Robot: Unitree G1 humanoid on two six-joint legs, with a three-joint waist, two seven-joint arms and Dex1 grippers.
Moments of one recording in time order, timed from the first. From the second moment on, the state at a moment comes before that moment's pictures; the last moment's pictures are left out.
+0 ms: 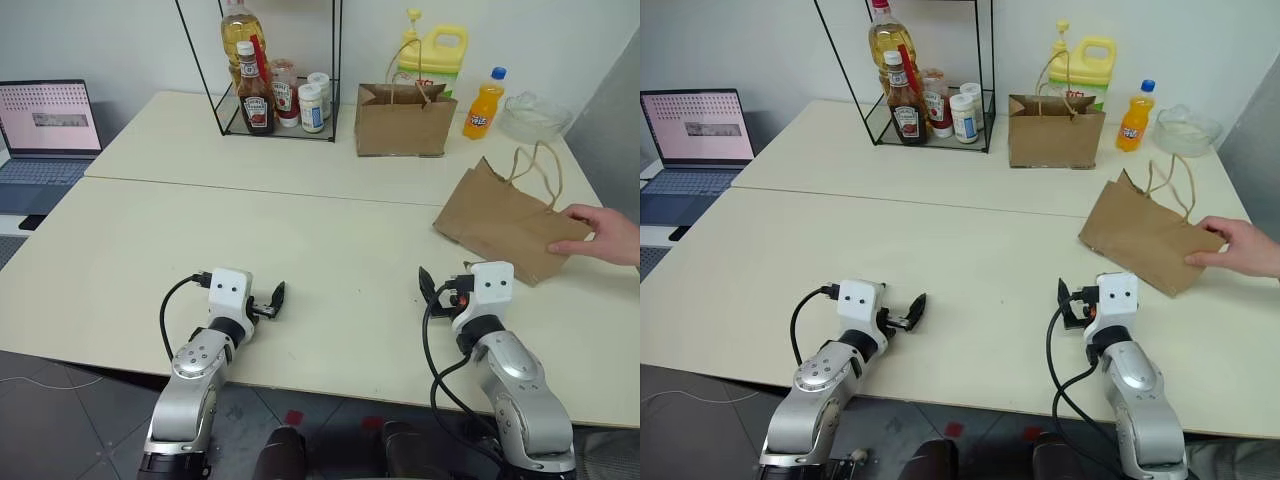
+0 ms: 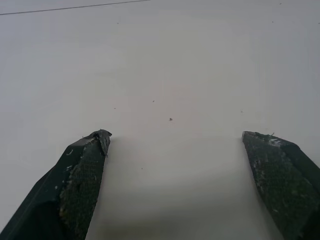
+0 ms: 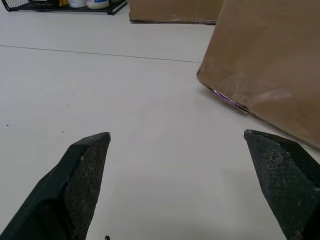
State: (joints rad) left arm 0.00 0.26 0.05 -0.26 -0.13 0.41 -0.23; right arm 0.05 -0.11 -0.02 -0.51 0.10 0.51 0.11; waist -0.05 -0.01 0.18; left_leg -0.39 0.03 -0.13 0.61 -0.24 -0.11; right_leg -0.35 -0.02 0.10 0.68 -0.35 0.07
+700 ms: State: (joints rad) left arm 0.01 0.26 0.06 -0.26 -0.13 0.41 -0.23; right arm 0.06 -0.12 -0.02 -0.51 0.10 0.49 0.11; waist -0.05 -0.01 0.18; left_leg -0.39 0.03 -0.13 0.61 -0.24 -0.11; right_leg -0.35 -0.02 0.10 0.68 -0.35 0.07
